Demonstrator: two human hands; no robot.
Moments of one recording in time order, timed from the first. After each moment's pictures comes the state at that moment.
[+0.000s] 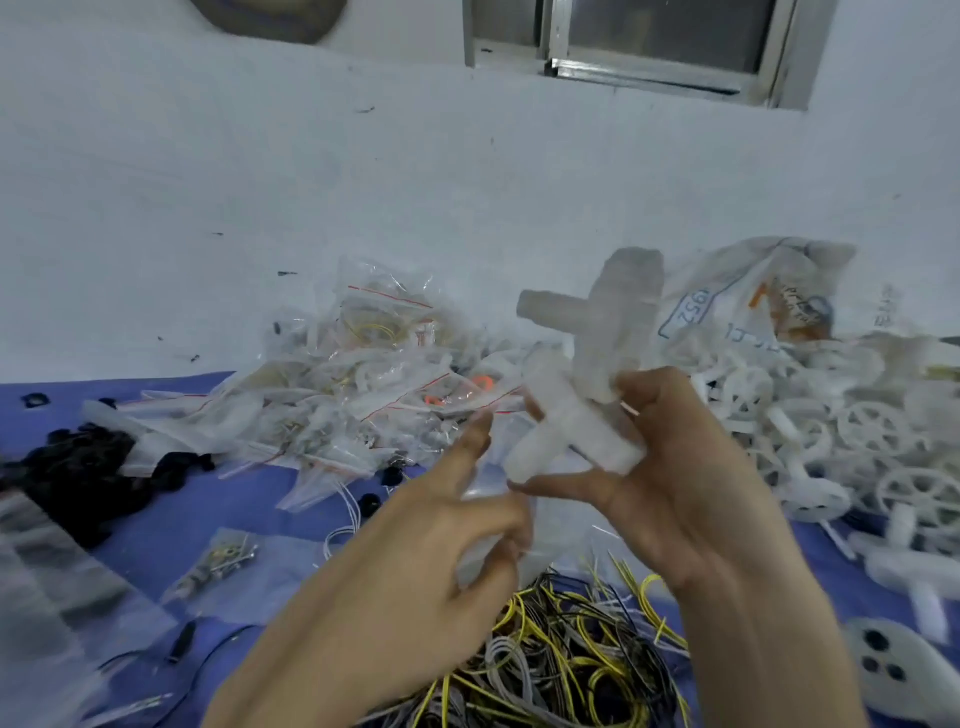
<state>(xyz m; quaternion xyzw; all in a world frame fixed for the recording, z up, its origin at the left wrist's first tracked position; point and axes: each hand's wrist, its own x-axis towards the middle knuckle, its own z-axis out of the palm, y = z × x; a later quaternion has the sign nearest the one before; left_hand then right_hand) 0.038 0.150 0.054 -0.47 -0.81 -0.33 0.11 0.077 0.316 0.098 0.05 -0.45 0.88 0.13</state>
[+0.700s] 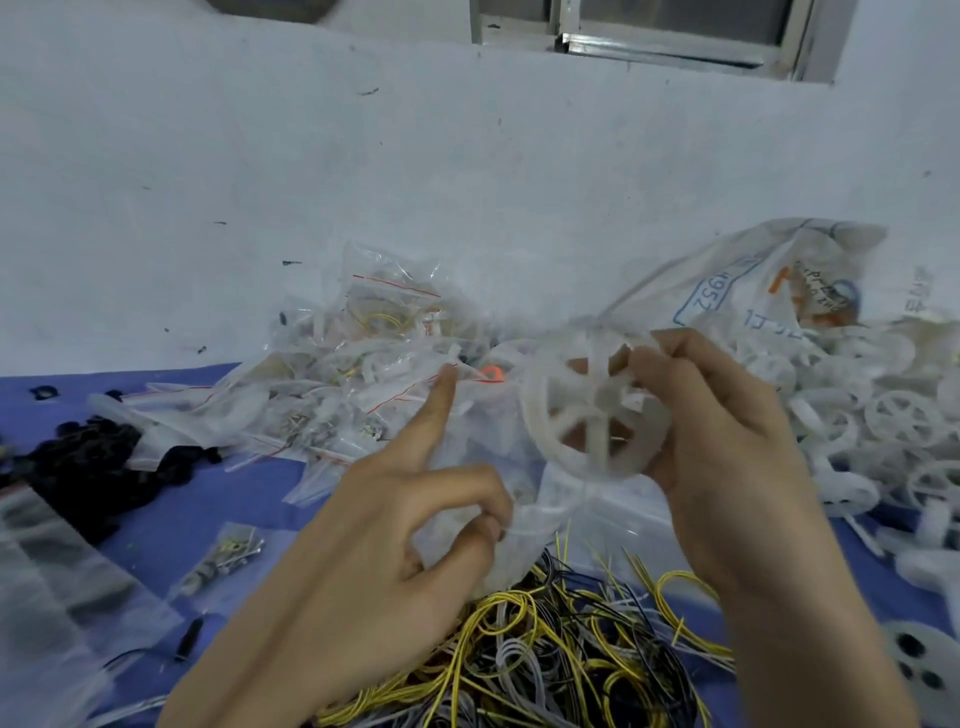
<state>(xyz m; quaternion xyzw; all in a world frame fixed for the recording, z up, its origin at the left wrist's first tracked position) 0.038 0.137 0.064 -0.43 -0.80 -0.39 0.15 0.075 0.324 0.094 0.07 -0.64 0.69 0.32</state>
